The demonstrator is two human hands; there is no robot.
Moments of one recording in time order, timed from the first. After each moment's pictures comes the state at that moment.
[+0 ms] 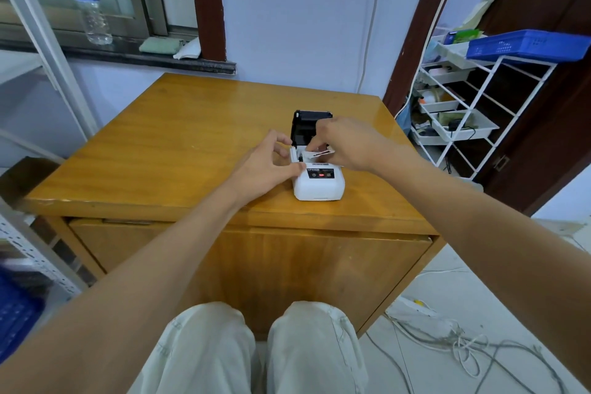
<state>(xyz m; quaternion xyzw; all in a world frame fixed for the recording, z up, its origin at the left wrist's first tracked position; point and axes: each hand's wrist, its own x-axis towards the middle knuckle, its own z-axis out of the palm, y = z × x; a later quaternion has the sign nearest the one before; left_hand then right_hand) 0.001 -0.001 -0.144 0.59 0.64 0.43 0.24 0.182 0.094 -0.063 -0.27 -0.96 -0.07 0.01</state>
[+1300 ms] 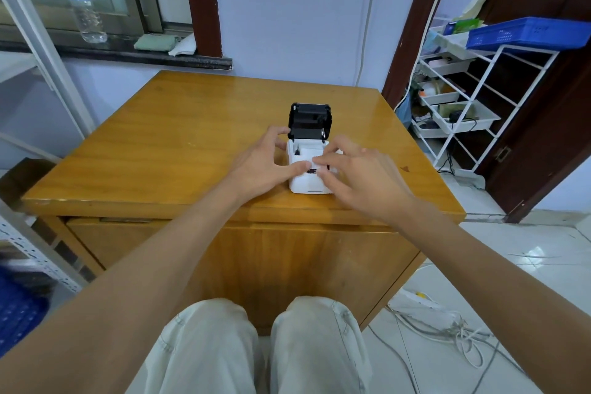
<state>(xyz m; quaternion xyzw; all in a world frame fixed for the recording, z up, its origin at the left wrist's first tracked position) 0.008 -0.005 -0.141 0.61 0.68 0.36 0.18 0.233 0.035 -0.112 -0.30 -0.93 -0.08 0.20</state>
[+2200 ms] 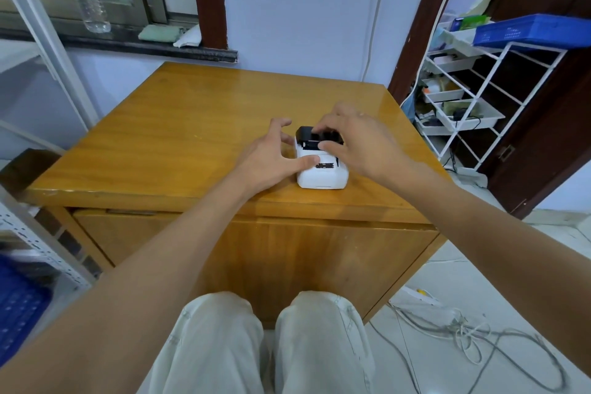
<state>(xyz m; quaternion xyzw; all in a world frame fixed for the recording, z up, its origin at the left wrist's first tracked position) 0.006 -0.004 -0.141 0.60 0.69 0.37 0.19 0.197 0.068 -0.084 -0.33 -0.92 0.00 0.19</state>
